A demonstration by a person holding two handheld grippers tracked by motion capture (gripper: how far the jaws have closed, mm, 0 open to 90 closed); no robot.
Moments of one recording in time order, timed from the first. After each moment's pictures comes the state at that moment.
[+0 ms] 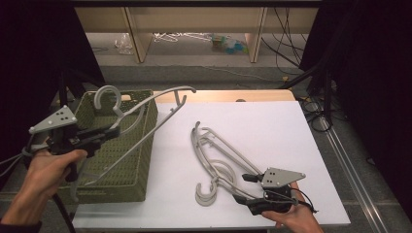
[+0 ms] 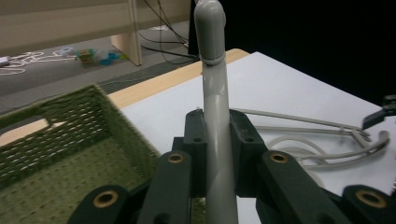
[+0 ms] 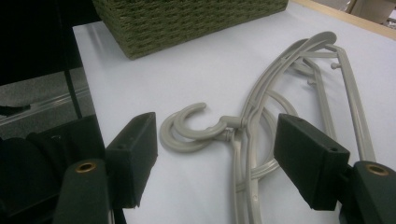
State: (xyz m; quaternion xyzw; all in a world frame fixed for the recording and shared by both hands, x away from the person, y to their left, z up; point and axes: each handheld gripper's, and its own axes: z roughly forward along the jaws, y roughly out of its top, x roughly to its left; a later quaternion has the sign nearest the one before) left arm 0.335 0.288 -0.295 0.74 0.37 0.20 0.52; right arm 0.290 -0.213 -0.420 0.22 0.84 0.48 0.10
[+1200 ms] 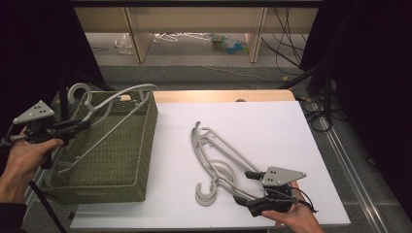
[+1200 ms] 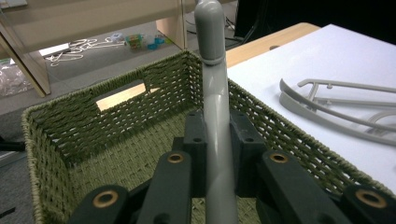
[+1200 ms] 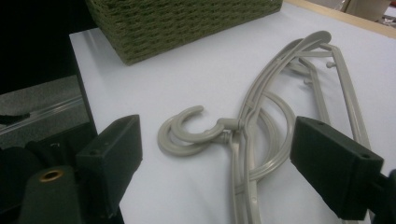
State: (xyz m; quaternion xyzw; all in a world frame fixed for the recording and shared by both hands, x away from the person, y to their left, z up) left arm 0.378 0.370 -0.330 0.75 0.41 0.25 0.46; right arm 0.291 -0.214 -0.420 0.24 0.83 0.49 0.10
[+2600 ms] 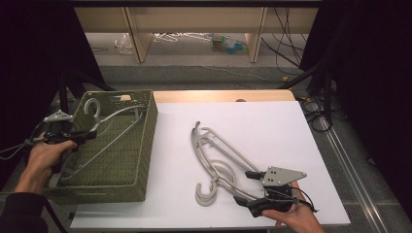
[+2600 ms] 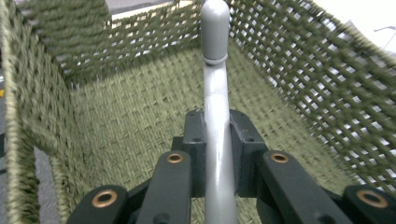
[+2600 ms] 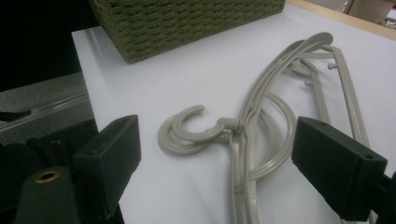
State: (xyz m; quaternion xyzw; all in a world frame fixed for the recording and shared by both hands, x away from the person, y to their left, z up) left arm 0.413 0.379 -0.390 0.76 0.50 0.20 0.37; right arm 0.291 -0.215 -0.420 0.23 0.84 0.49 0.10
